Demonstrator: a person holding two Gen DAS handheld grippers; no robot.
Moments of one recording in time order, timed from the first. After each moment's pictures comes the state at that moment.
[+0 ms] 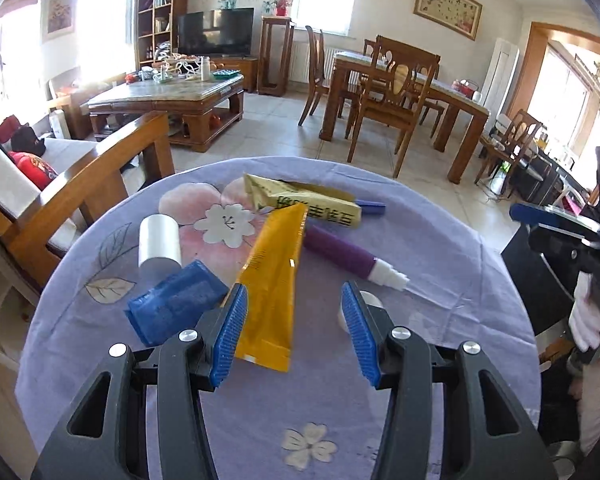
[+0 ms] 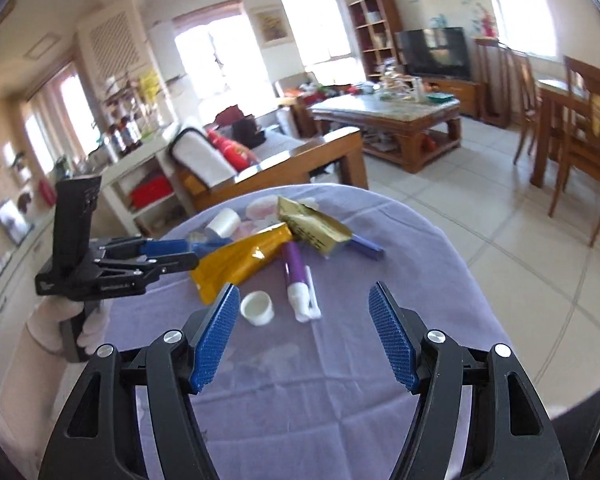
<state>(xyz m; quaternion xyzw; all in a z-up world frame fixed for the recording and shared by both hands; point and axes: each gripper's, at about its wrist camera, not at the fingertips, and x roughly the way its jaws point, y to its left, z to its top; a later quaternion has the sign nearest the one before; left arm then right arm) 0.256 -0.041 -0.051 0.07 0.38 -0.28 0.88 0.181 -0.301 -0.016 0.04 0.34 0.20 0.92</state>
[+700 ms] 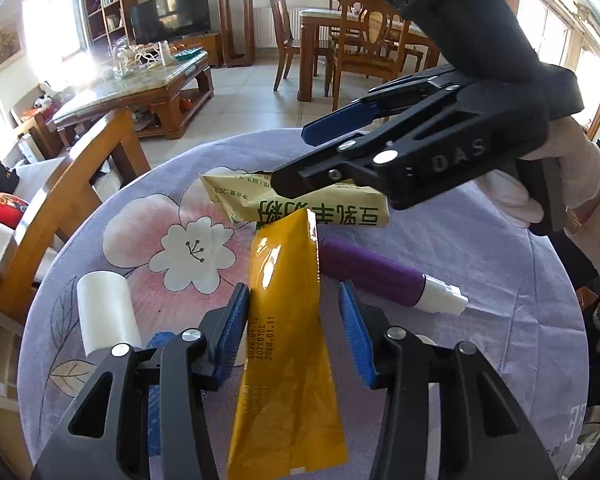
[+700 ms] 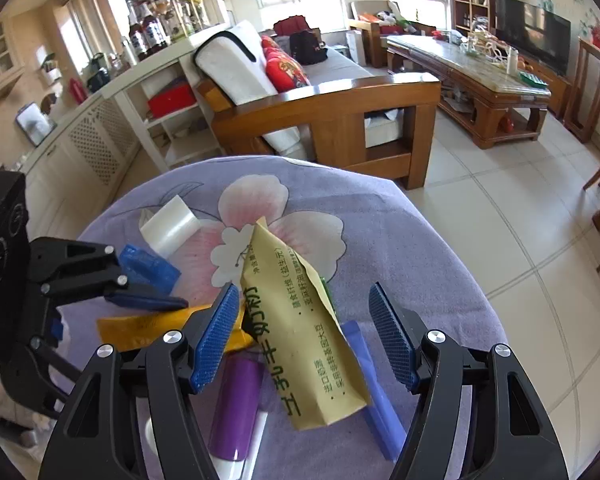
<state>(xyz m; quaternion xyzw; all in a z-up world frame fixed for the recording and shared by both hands) 0.300 -0.072 -0.093 0.15 0.41 -0.31 0.84 0.397 -0.219 -0.068 -0.06 0.44 0.31 0.84</state>
